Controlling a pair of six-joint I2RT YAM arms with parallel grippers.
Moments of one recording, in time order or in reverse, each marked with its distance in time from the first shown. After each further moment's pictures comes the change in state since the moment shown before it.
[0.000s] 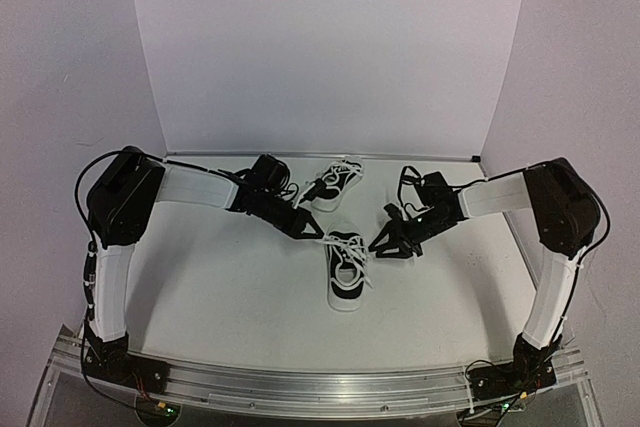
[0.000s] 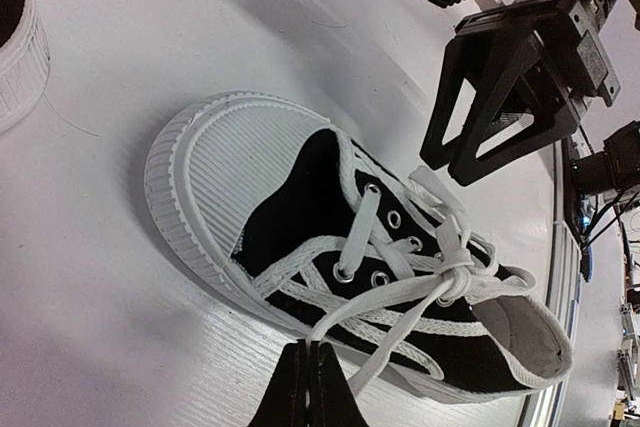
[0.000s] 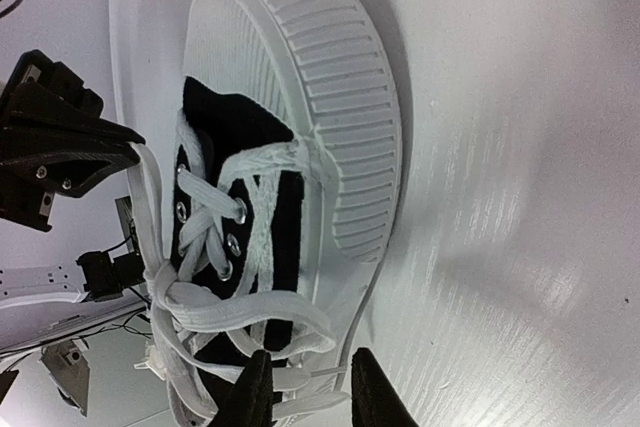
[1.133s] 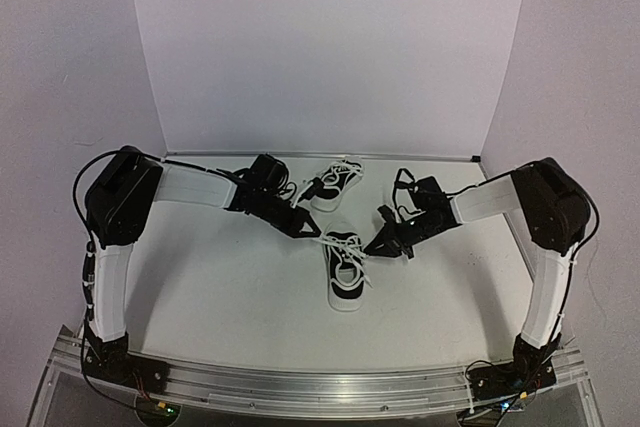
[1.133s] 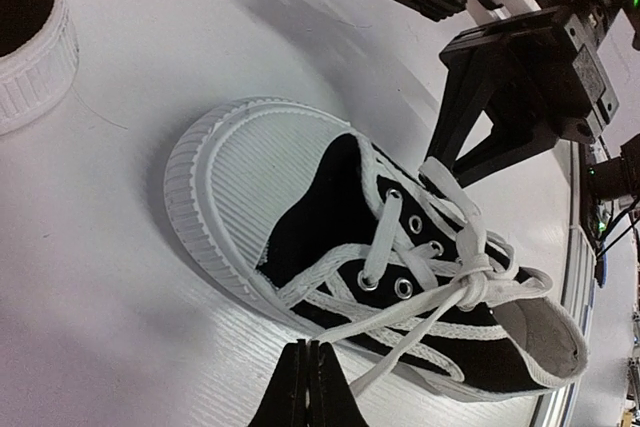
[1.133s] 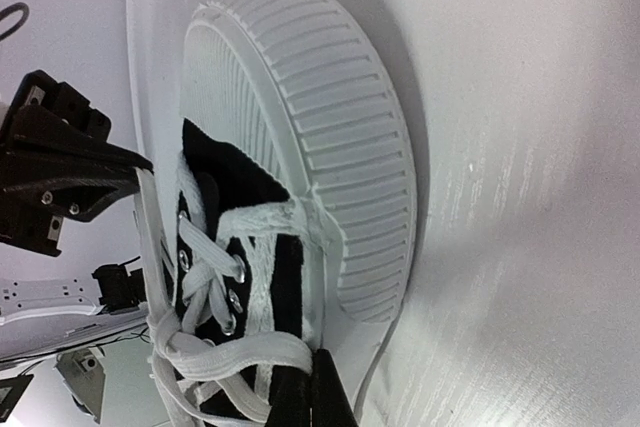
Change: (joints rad) left arm 0.003 -0.005 -0.002 -0.011 -0.044 0.005; right arm 0.025 0.070 -0.011 0.176 -0.026 0.091
